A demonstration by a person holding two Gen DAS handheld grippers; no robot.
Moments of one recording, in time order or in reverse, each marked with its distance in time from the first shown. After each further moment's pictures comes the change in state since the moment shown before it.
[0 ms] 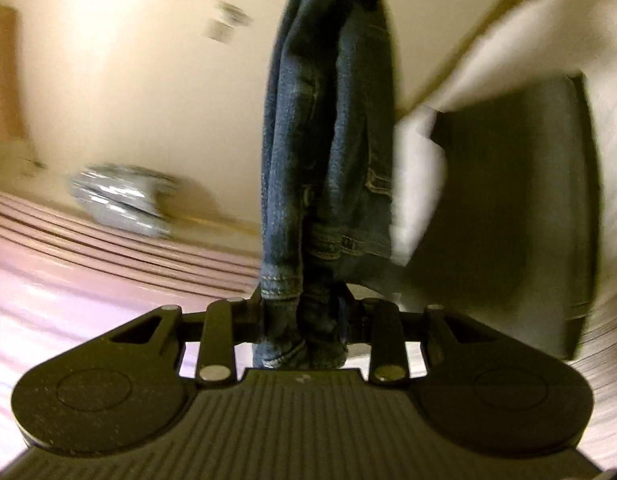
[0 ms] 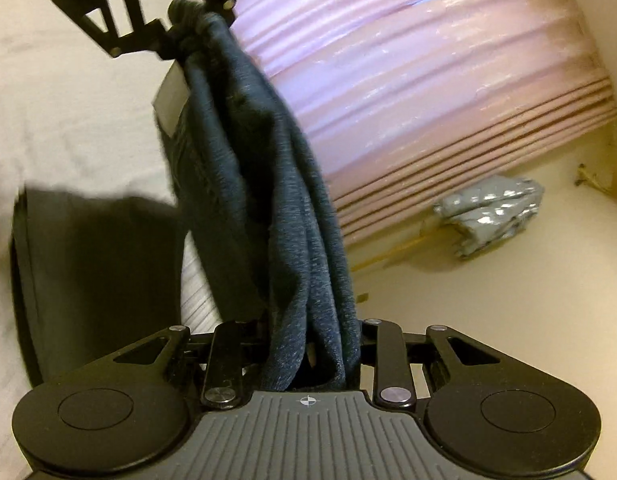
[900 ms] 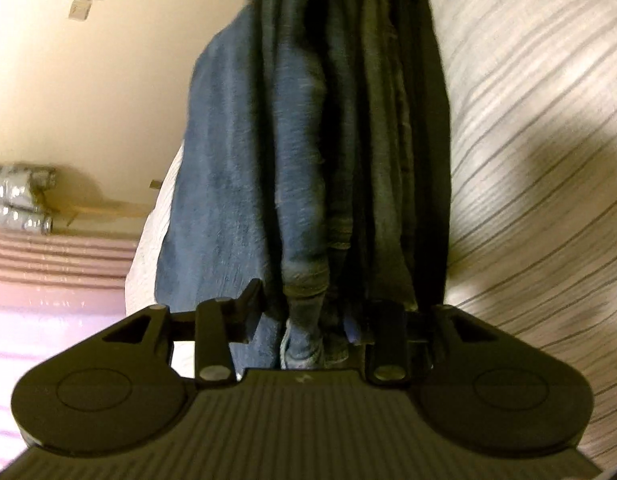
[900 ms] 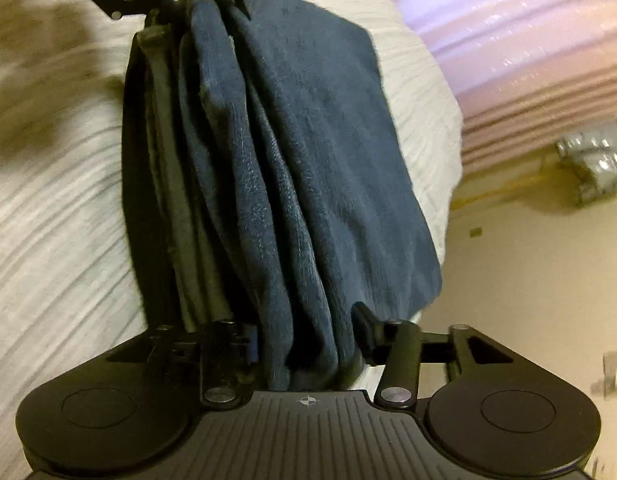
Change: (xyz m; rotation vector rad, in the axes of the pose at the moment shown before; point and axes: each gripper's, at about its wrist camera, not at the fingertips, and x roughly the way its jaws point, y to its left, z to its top) left arm 0.044 -0.145 -0.013 0.075 0.079 -0.223; right arm 0.050 0.141 -0.098 -0.034 0.222 0.265
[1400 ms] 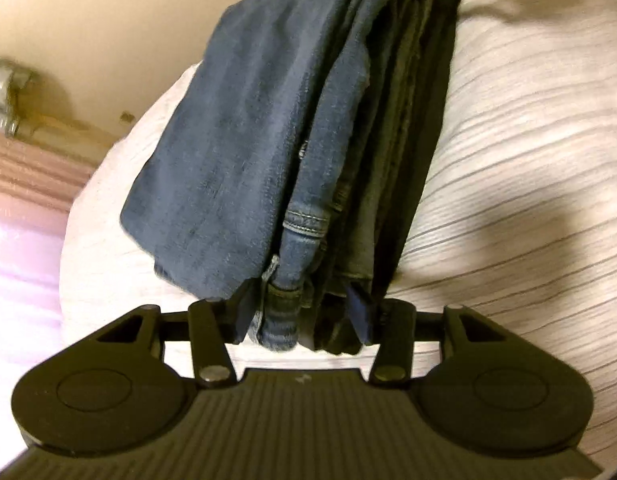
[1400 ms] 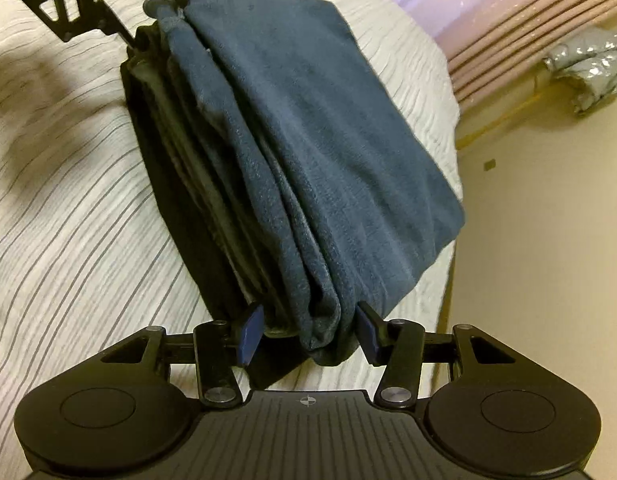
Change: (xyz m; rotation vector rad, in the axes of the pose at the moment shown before) left arm -0.036 0.035 -0.016 -0.366 0.097 -0.188; right arm -0.017 -0.001 0.004 0.242 0.072 0.083
